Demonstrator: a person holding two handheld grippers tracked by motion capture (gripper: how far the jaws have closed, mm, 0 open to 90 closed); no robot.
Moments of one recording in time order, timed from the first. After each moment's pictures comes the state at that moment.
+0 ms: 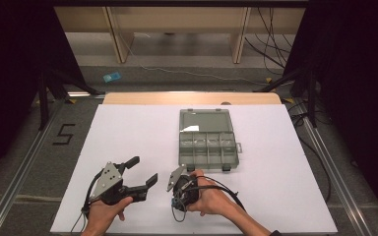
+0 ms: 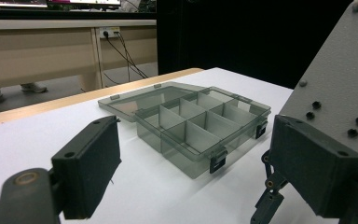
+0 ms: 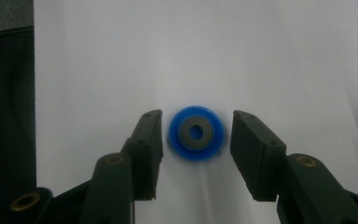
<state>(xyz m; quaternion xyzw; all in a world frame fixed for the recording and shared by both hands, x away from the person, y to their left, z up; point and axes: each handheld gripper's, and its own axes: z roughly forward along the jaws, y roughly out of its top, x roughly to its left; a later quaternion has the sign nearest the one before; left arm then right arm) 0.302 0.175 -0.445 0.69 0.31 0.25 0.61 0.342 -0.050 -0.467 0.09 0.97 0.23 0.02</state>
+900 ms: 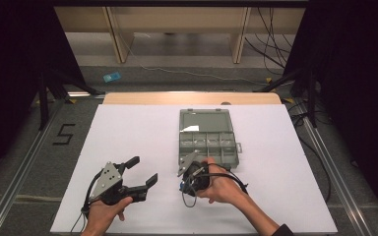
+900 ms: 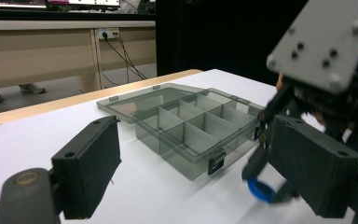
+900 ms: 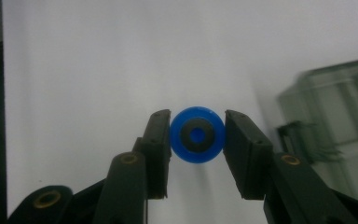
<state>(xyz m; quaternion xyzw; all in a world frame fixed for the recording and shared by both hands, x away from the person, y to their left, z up) 0.301 0.175 -0.445 0.68 0.31 0.24 0.61 0.367 -0.081 -0.437 0.11 0.96 0.25 0.05</state>
